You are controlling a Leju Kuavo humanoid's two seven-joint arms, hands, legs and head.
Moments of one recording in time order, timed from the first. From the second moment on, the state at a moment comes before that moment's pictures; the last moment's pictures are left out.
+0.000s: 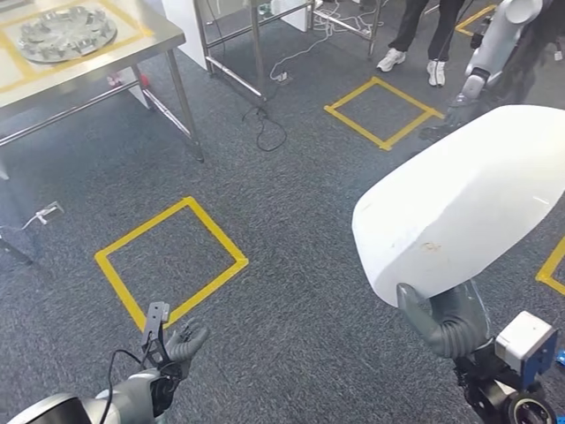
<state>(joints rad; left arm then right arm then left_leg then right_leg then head) -0.31 0.11 -0.57 -0.28 0.97 -0.14 -0.38 -0.19 -0.17 0.62 -1.80 -0.26 0.15 -0.32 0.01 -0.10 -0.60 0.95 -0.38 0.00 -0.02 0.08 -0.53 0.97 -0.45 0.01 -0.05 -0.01</state>
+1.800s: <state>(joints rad) -0.32 0.12 -0.57 -0.28 0.98 -0.11 -0.37 -0.27 -0.14 0.62 -1.65 -0.27 0.19 -0.38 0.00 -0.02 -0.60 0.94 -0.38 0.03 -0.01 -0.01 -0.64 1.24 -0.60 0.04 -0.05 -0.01</state>
